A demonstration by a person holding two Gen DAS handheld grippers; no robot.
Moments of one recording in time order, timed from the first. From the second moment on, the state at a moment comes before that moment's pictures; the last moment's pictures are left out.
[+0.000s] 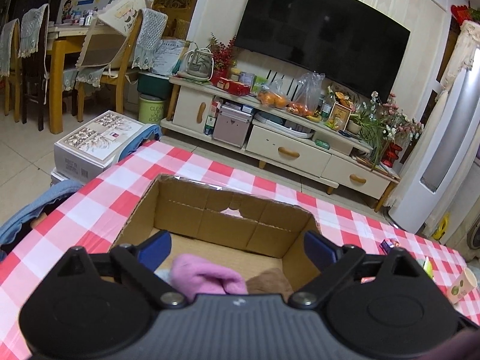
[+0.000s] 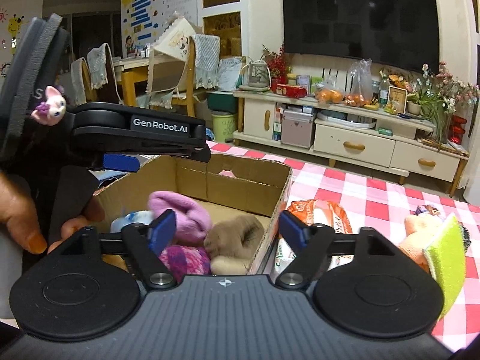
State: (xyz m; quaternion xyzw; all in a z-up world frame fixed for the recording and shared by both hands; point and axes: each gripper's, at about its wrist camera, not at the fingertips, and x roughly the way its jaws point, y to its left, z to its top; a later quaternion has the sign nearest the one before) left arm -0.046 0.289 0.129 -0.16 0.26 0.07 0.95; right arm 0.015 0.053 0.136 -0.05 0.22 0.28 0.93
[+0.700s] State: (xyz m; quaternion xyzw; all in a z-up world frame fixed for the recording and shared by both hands) left arm -0.052 0.251 0.132 -0.12 0.26 0.04 0.96; right arm 0.003 0.011 0.129 0.05 0.23 0.21 0.95
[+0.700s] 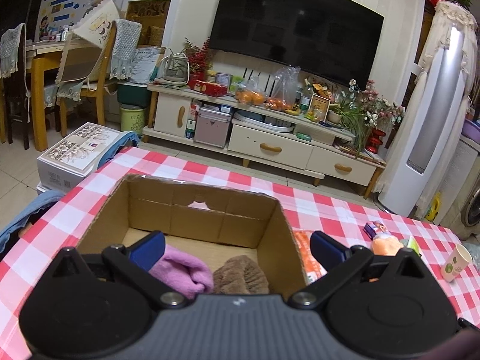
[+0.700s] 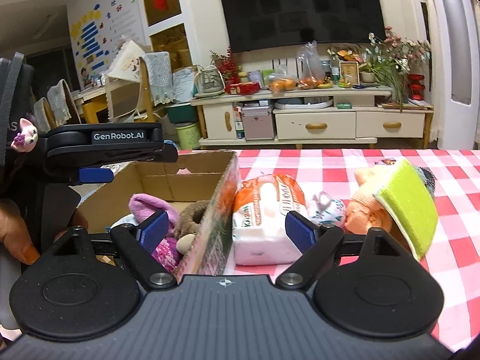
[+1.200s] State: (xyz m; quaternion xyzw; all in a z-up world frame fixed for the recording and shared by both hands) left arm -0.049 0.223 0.130 -0.10 0.26 0.03 0.96; right arm -0.002 -0.001 0.120 0.08 0.23 0.18 0.95
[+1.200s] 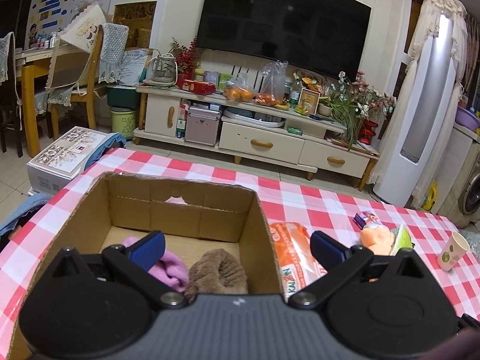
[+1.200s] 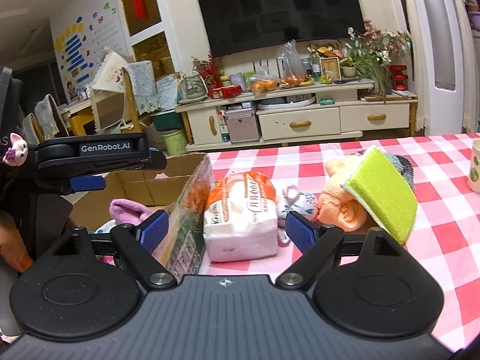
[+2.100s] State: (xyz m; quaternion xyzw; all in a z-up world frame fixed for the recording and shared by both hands) left arm -0.045 0.169 0.128 -0.06 0.27 -0.01 0.96; right arm -0.006 -0.005 0.112 0.13 0.23 0.12 0.96
